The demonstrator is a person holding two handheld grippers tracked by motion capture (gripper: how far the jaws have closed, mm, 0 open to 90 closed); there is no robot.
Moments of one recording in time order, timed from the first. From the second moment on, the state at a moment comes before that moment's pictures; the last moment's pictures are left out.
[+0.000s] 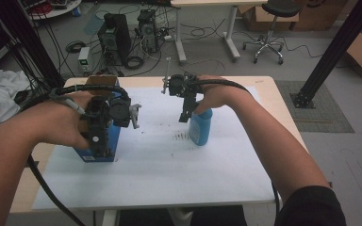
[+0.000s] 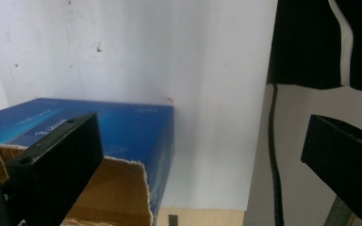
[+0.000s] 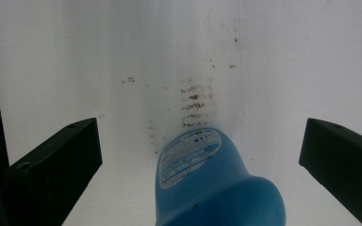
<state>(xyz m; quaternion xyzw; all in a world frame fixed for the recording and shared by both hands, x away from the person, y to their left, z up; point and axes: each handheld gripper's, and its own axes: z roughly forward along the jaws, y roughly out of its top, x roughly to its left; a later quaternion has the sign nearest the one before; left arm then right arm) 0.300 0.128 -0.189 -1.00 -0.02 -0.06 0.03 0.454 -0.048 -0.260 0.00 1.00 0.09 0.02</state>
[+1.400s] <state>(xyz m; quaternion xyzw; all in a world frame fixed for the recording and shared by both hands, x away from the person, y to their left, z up) 0.298 0.123 -0.192 -1.00 -0.02 -0.06 0.03 0.450 -0.049 -0.251 0.01 1.00 0.09 0.04</state>
